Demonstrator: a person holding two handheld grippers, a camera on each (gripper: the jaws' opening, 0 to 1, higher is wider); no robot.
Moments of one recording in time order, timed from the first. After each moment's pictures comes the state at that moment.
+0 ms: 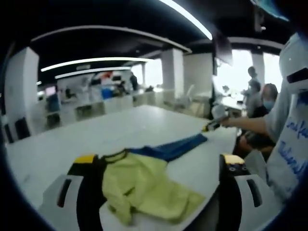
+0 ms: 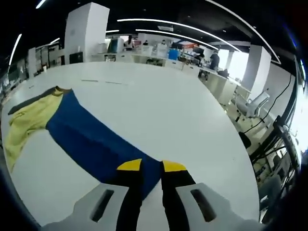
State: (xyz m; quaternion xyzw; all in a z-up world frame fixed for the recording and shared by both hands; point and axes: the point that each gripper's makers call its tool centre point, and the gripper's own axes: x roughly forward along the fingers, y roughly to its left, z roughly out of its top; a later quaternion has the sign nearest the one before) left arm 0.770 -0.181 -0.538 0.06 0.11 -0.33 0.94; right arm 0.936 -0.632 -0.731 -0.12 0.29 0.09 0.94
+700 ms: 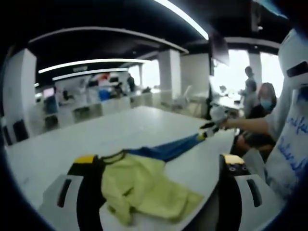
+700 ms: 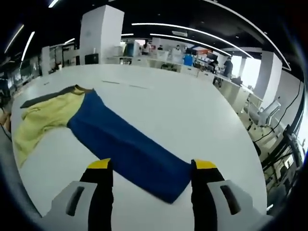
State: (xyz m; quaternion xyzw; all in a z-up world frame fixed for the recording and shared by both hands) left arm 0.764 -0.182 -0.537 0.06 0.11 -0.34 0.93; right arm 0.916 -0.572 -0.725 -0.13 0.27 0.15 0.94
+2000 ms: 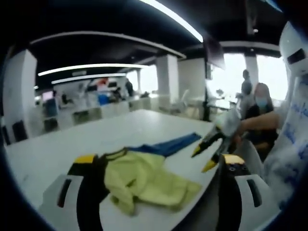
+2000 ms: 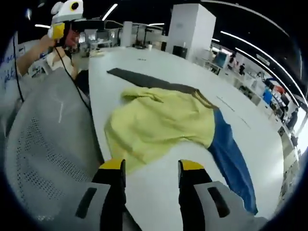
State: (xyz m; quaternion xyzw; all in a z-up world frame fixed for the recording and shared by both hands) left arm 0.726 -0.143 -0.546 0.05 0.08 -0.35 0.93; right arm 0.745 -0.299 -0.716 -0.27 0.27 0.50 0.78
